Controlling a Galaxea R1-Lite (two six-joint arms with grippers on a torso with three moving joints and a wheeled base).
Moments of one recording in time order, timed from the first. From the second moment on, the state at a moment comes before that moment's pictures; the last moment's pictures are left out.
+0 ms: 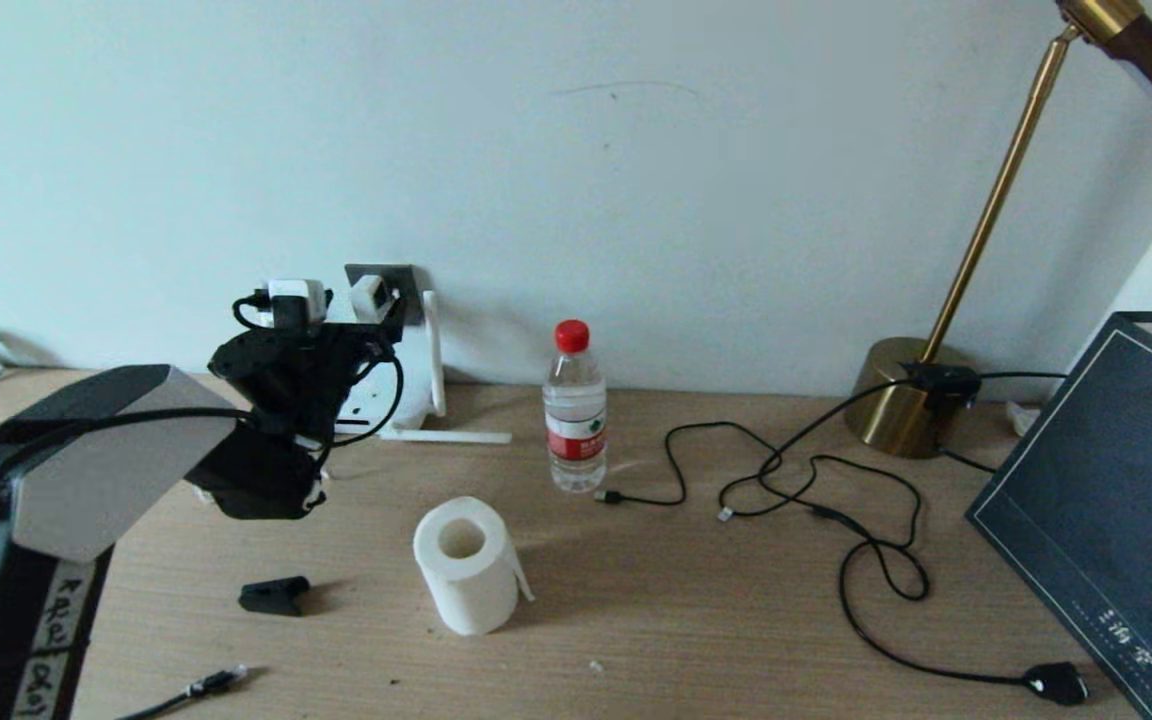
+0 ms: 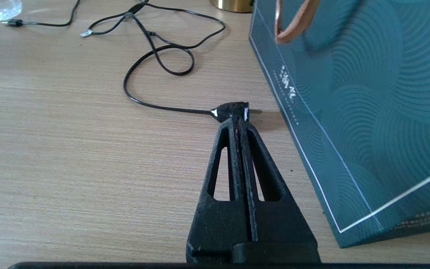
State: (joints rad) left arm -0.06 2.43 -1.37 -1.51 -0.04 0.05; right arm -0.01 0.00 -0.07 0.16 0.00 0.00
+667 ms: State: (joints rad) left arm -0.05 1.90 -0.96 -1.40 -0.17 0.05; right arm -0.01 0.00 -0.07 0.16 0.00 0.00
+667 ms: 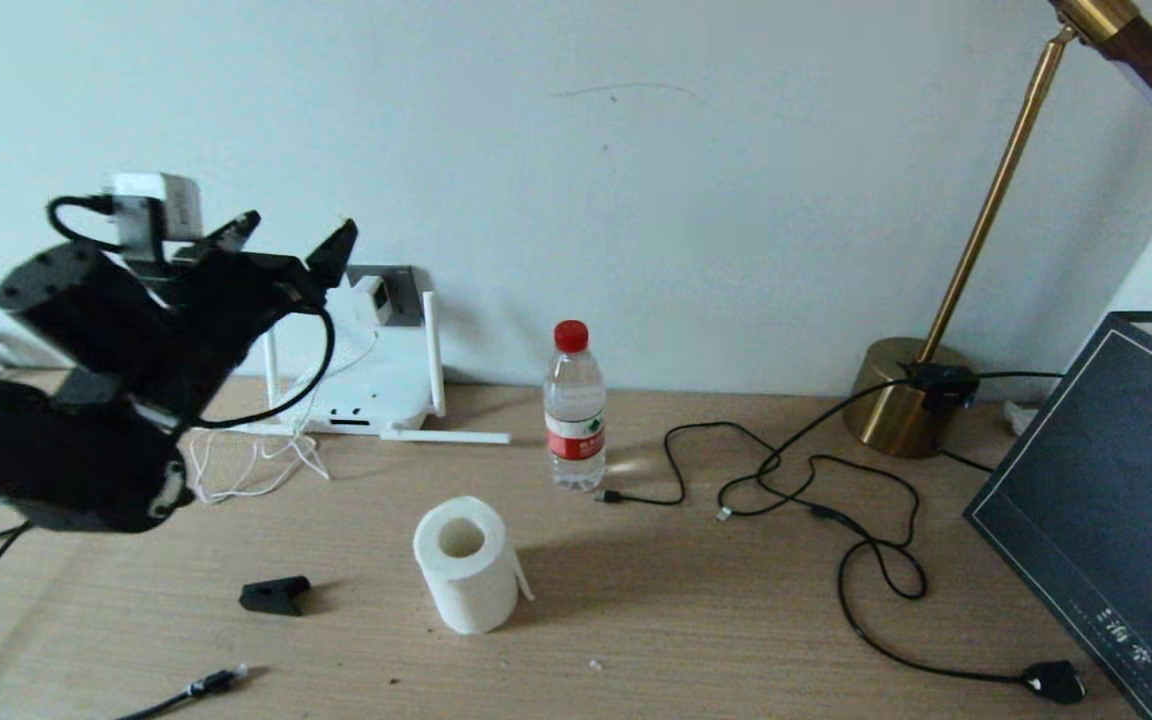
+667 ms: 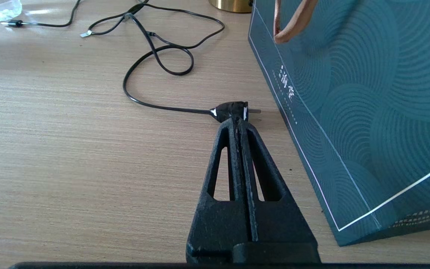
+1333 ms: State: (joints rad) left arm 0.21 1.21 -0.78 -0.16 -0.63 0.85; right arm -0.01 0.00 -0.07 0.16 0.00 0.00
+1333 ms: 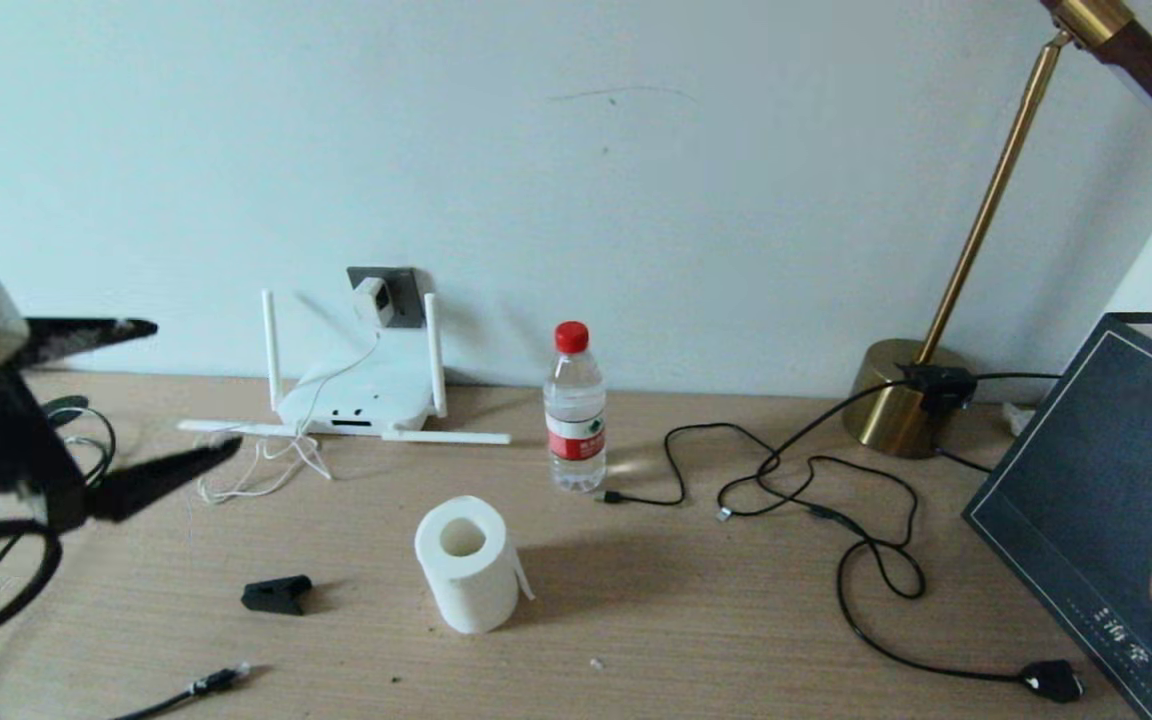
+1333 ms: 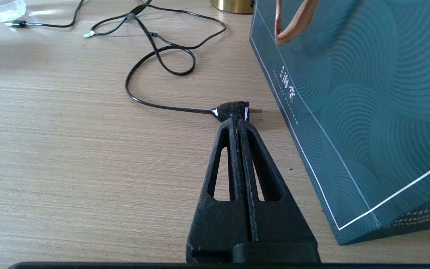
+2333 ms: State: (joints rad) left arm 0.34 1.35 -0.81 0.62 -0.31 1.54; right arm -0.01 0.00 -0.07 0.16 0.00 0.00
